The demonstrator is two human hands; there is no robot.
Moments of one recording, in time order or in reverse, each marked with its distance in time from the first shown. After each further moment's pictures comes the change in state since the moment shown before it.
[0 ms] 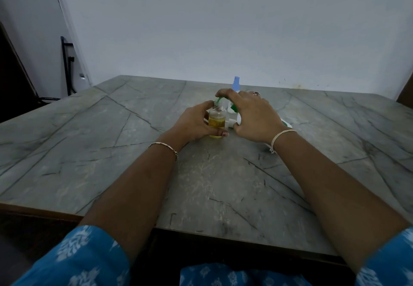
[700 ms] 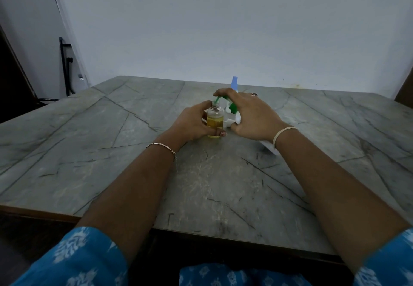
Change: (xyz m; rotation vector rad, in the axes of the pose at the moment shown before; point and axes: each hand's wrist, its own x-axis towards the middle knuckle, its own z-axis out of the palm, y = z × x) left_hand 0.000 0.002 0.000 0.022 0.002 -0.019; right_hand 0.004 0.007 0.003 0.131 -0.025 -0.044
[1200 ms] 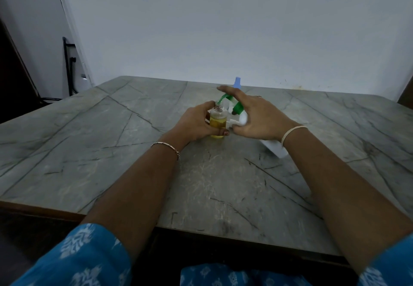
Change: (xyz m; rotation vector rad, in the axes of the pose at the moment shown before) left_hand -0.006 0.005 -0.002 -0.029 0.029 0.065; right_hand -0.007 0.005 -0.012 0.130 -0.029 -0.102
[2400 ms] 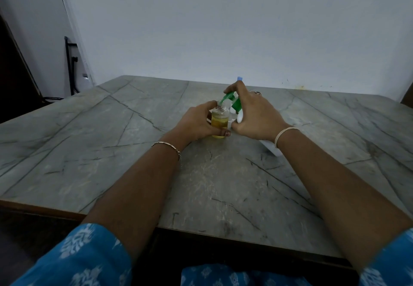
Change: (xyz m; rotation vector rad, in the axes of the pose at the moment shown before) left_hand 0.001 0.000 0.000 0.015 -0.006 0.001; right_hand 0.009 -0.006 0.012 -0.064 0.129 0.071
